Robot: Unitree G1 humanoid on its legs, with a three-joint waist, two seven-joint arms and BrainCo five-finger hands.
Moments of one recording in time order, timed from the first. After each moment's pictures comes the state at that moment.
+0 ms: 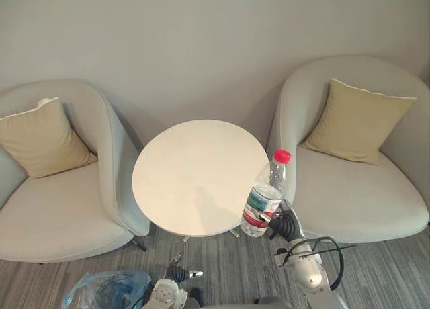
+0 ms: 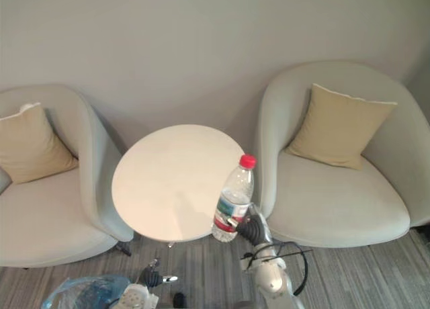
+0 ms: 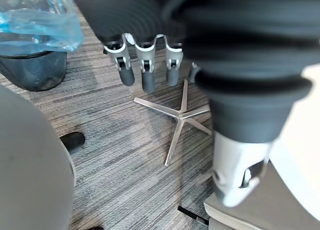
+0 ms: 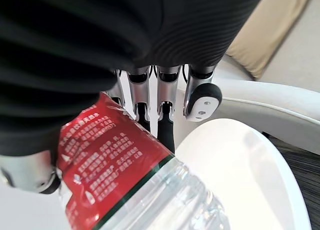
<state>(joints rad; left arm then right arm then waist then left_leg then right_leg) 0.03 0.10 -0.30 0.99 0.07 -0.12 0.17 0.26 -0.23 0.24 -0.07 -0.36 -0.20 -0.21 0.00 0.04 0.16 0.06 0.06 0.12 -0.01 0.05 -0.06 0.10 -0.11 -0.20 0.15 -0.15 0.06</state>
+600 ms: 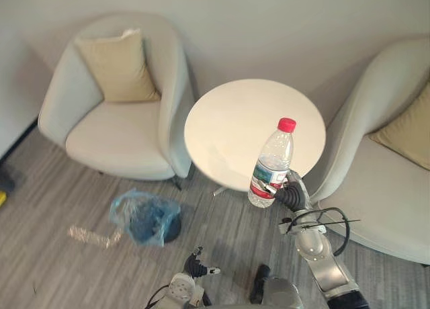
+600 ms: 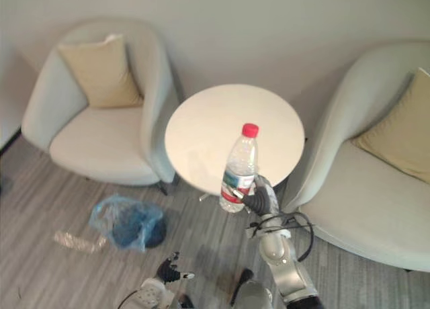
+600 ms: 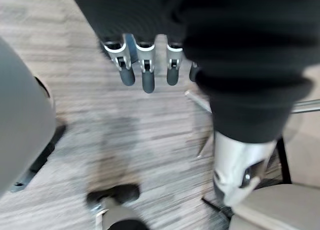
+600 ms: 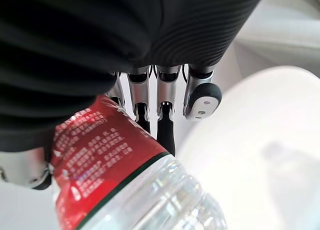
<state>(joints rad) 0.01 0.06 -0.36 0.96 0.13 -0.12 0.17 0.05 -0.17 0.23 0.15 -0.44 -0.16 -0.27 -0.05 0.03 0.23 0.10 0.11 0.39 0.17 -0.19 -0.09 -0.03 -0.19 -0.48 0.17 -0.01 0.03</state>
